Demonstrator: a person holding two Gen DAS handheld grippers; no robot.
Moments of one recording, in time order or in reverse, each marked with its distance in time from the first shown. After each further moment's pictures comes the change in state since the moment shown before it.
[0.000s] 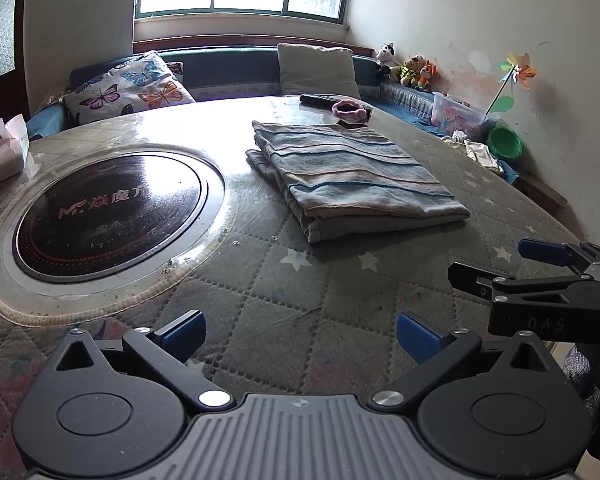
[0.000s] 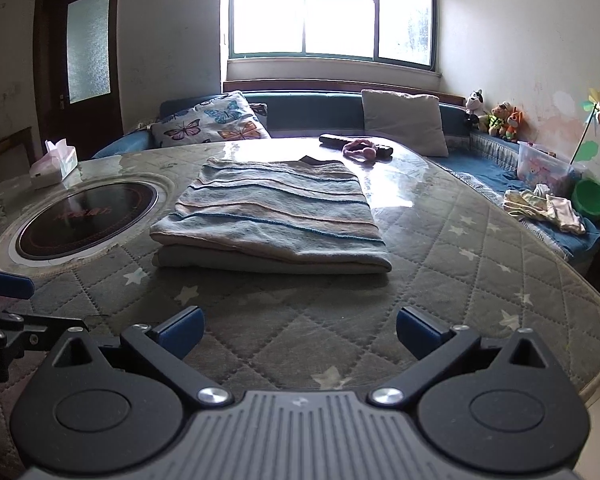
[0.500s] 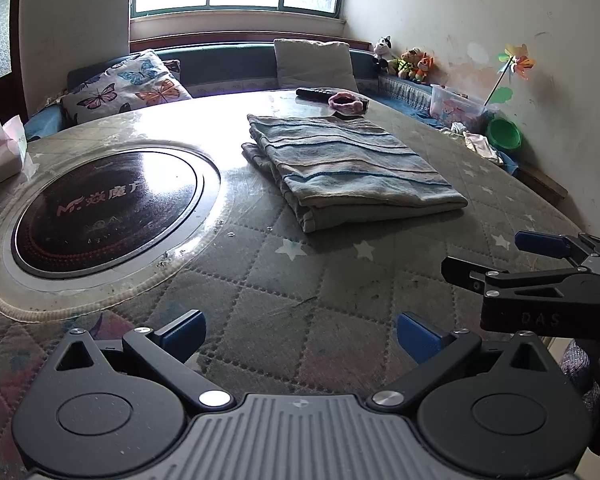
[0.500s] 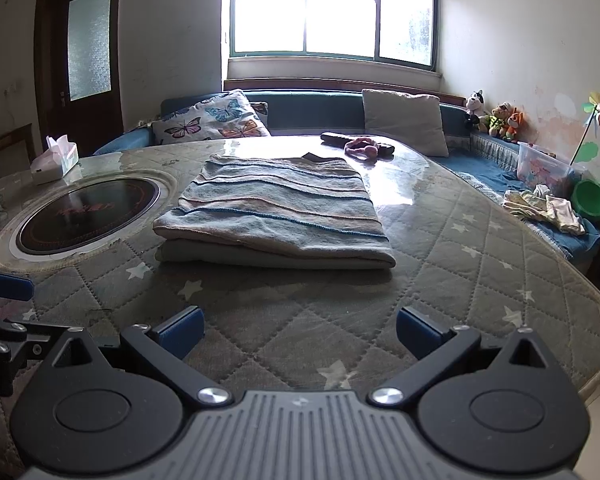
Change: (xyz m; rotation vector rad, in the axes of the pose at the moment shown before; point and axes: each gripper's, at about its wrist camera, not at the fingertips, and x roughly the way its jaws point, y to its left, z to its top) left arm 0.001 -0.005 -0.004 0.020 0.017 0.004; right arm 0.001 0.004 -0.004 -0.004 0.006 -0.001
